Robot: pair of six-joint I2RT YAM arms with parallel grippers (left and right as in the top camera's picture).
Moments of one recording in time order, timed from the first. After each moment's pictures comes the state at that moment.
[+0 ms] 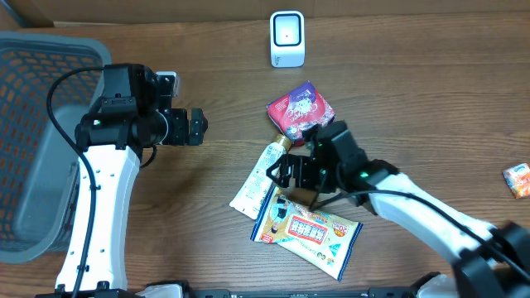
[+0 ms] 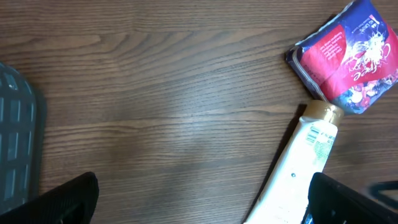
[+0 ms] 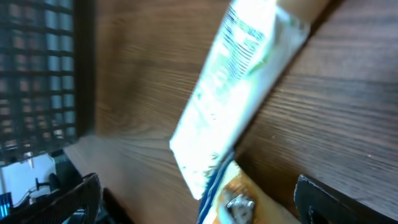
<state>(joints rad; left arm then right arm) 0.06 1.44 1.32 -0.96 0.19 0.04 0.60 1.57 0.82 -0.17 -0.49 0.76</state>
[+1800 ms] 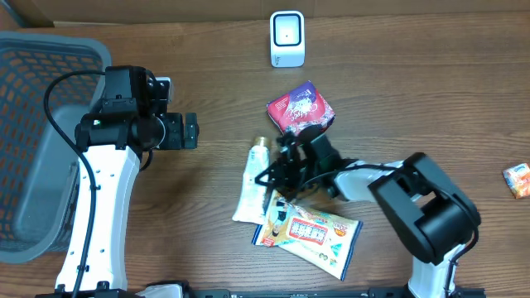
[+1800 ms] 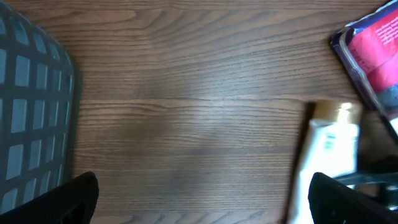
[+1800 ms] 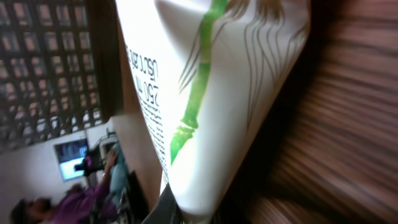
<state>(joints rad) 0.06 1.44 1.32 -1.01 0.06 0.02 0.57 2.00 0.84 0.34 -0.83 0.82</state>
